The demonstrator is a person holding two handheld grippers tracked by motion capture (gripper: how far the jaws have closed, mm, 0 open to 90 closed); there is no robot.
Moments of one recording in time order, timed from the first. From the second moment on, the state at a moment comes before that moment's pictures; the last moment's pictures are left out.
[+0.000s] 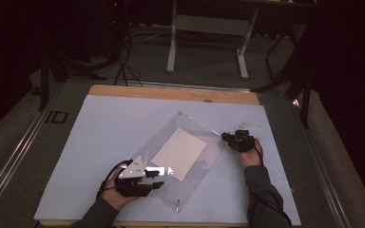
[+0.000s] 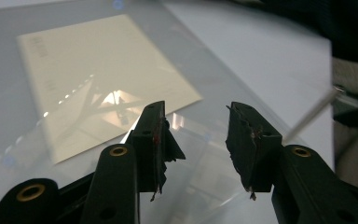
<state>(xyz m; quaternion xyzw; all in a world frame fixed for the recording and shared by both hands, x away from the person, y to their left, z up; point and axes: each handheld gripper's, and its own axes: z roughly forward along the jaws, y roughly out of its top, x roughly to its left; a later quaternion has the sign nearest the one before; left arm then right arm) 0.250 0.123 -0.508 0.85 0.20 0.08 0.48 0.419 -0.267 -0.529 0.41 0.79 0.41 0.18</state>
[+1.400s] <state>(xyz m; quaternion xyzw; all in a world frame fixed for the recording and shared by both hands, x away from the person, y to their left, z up) 0.234 0.053 -0.534 0.89 0.08 0.02 0.45 0.427 -0.264 -0.530 0.43 0.78 0.41 0.18</state>
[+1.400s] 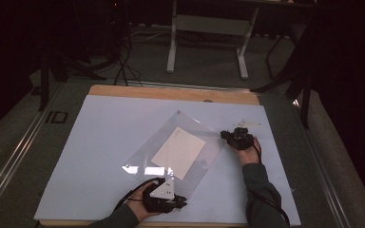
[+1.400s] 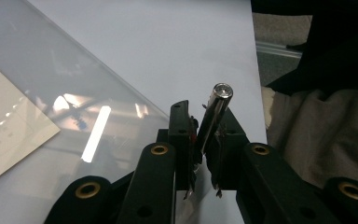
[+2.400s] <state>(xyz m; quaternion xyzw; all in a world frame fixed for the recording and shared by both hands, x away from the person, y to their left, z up) 0.230 0.062 -0.509 0.90 0.09 0.13 0.41 0.471 -0.212 -0.515 0.43 0.78 0.43 0.16</state>
